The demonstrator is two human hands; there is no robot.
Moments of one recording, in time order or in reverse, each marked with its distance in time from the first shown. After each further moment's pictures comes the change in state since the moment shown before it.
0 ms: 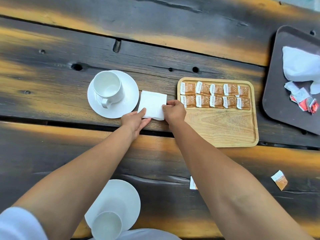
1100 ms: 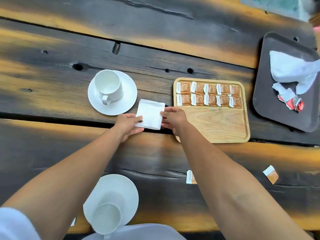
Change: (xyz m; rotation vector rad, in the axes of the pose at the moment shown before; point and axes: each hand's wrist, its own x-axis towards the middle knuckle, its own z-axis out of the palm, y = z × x) left_hand -0.024 0.005 -0.031 0.366 -0.104 -0.008; right_hand -0.023 0.018 -0.032 0.283 -0.301 0.170
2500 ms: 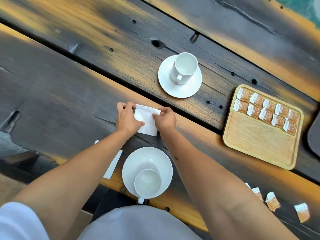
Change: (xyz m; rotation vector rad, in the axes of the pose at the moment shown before) left_hand -0.038 -0.082 -0.182 0.695 0.538 0.391; right_hand -0.070 0.106 0.193 -0.514 -0.040 -0.261
